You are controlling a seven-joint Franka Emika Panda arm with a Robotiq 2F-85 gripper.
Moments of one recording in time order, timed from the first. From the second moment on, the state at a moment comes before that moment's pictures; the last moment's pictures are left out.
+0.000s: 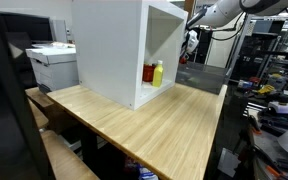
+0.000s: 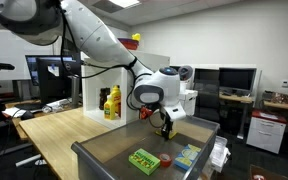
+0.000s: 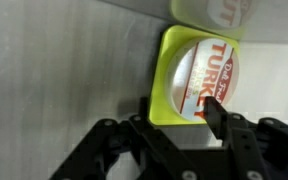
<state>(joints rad) -0.44 0.83 -0.08 -1.47 0.63 2.52 0.45</state>
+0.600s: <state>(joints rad) -0.44 0.83 -0.08 -1.46 0.64 2.52 0.45</state>
